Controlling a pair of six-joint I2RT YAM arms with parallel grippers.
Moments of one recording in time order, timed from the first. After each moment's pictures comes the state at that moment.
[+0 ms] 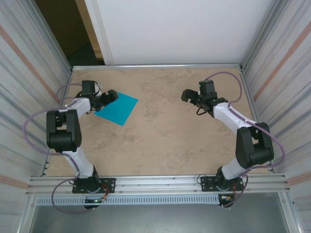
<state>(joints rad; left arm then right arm) 0.05 1.81 1.14 -0.25 0.36 -0.45 0.28 1.55 1.03 -0.24 -0.02 0.56</state>
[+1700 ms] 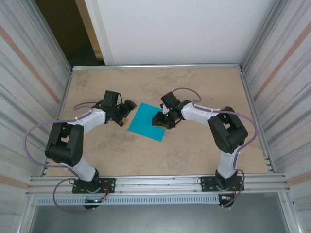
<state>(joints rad) -0.27 1.61 0.92 -0.25 0.33 -1.08 0.65 1.88 1.22 -0.48 -0.41 0.70</state>
